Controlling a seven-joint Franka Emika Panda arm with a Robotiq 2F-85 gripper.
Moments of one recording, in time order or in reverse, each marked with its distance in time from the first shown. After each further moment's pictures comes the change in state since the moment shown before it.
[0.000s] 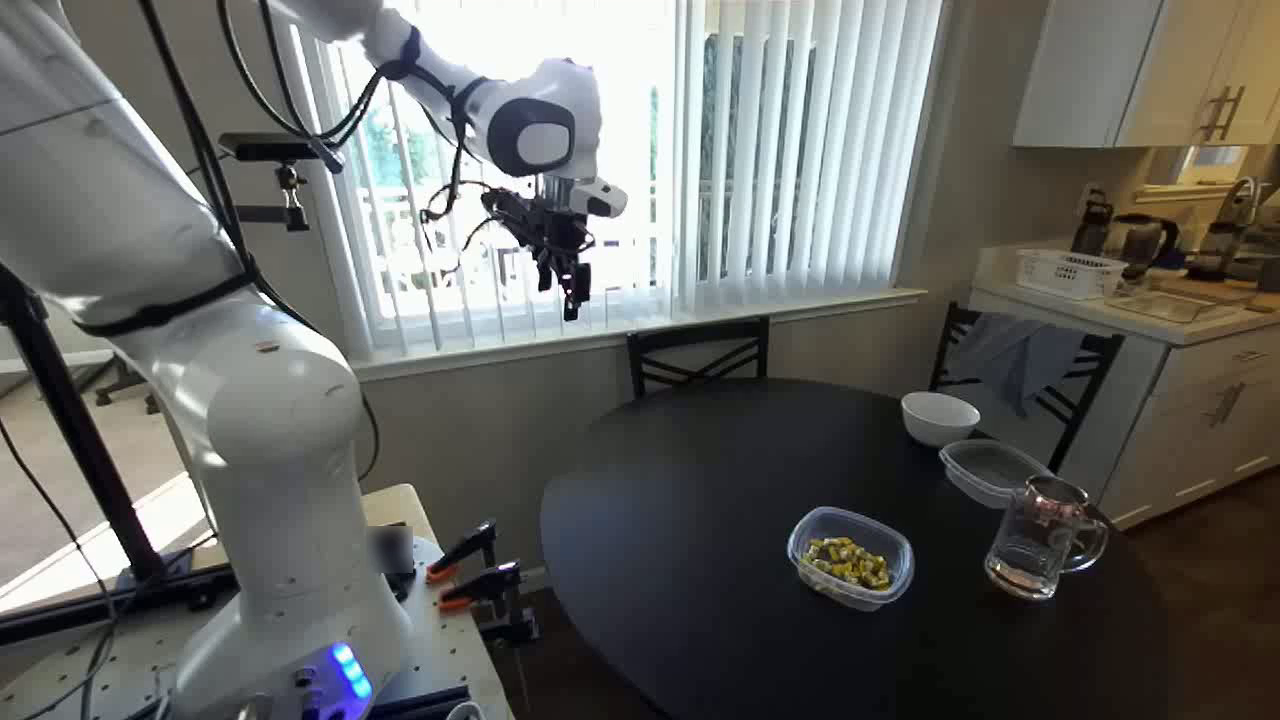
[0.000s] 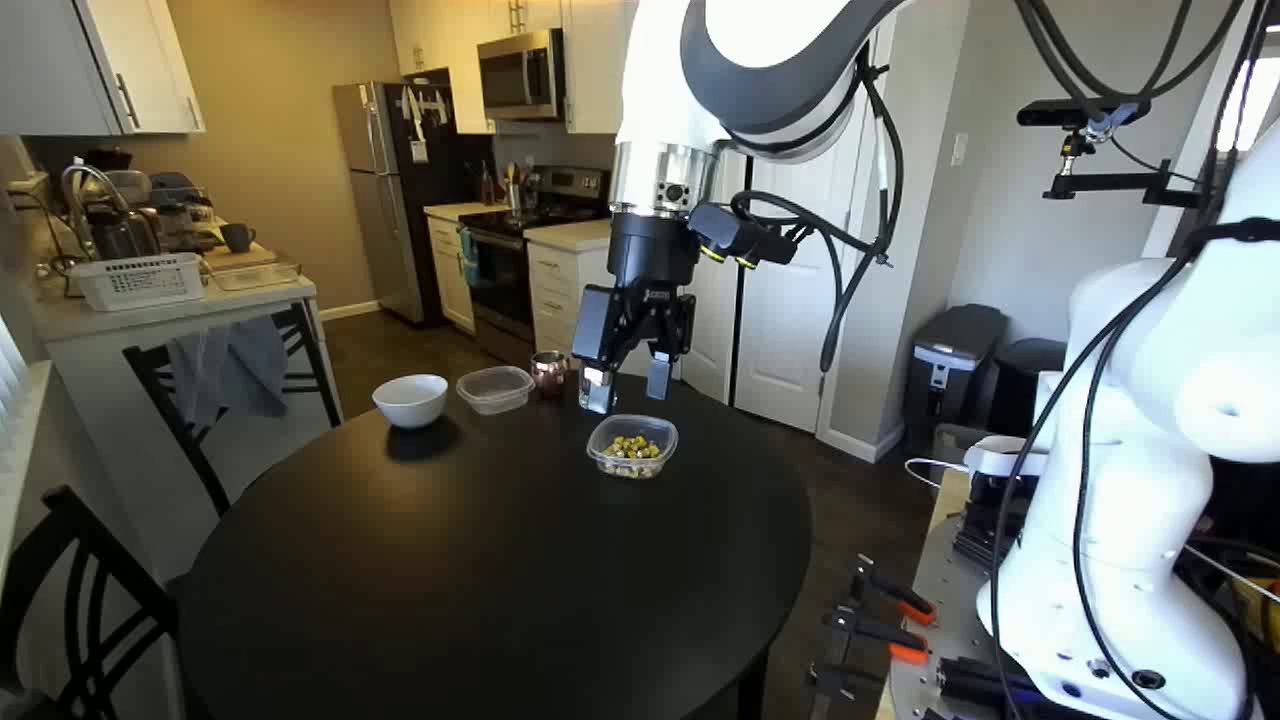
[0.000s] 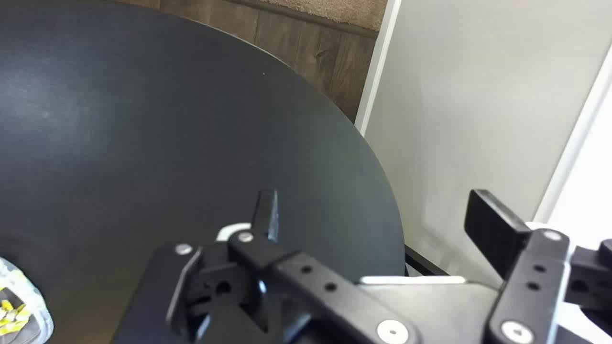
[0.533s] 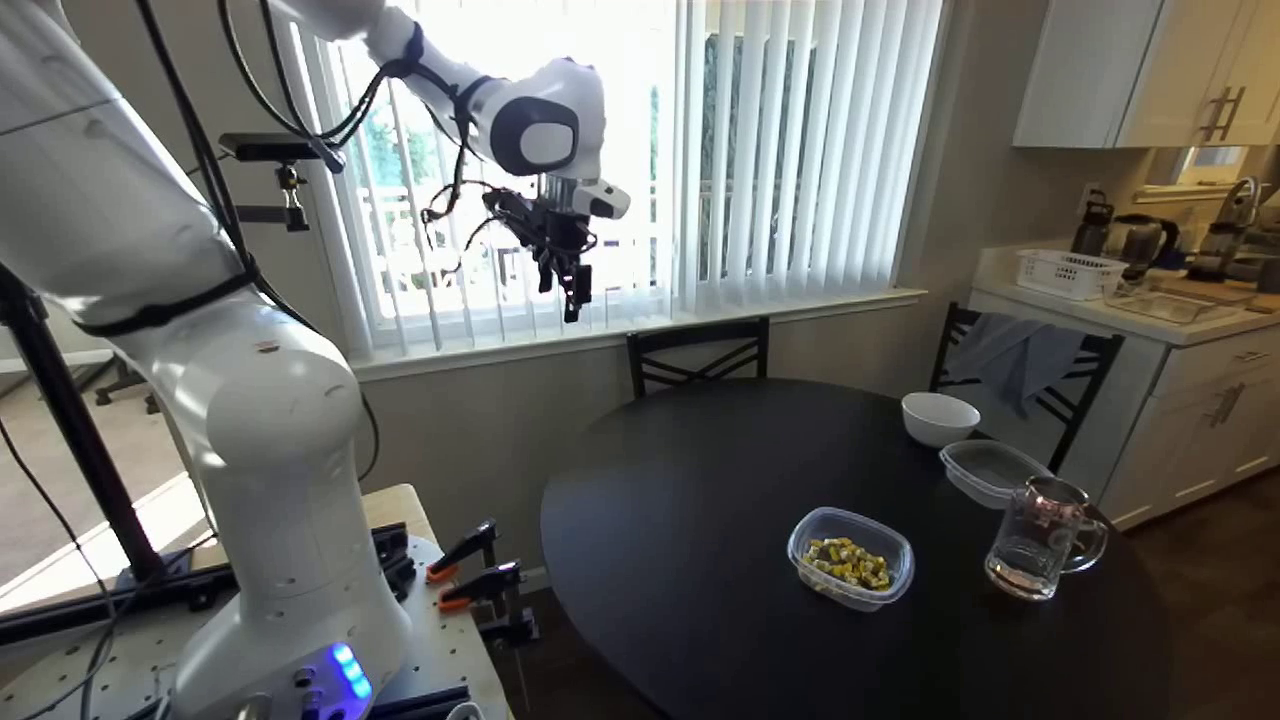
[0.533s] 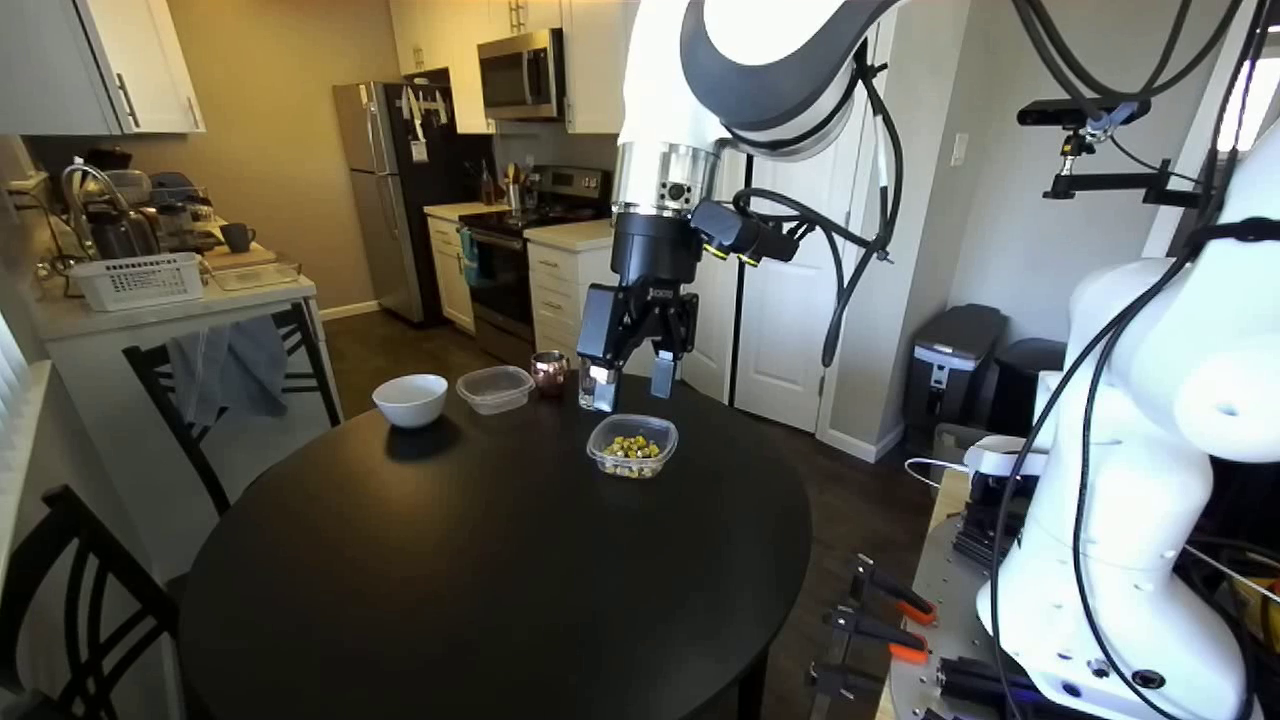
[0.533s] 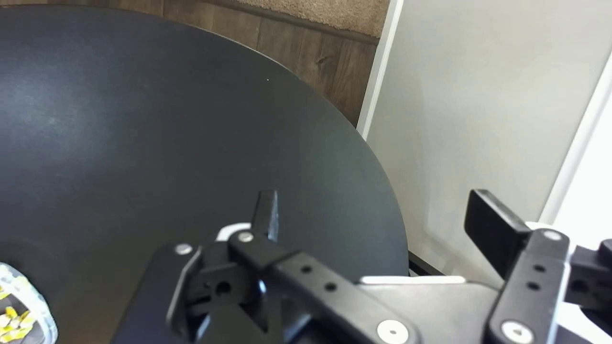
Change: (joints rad) arm -0.004 -0.001 -0.016 0.002 -0.002 -0.027 -0.013
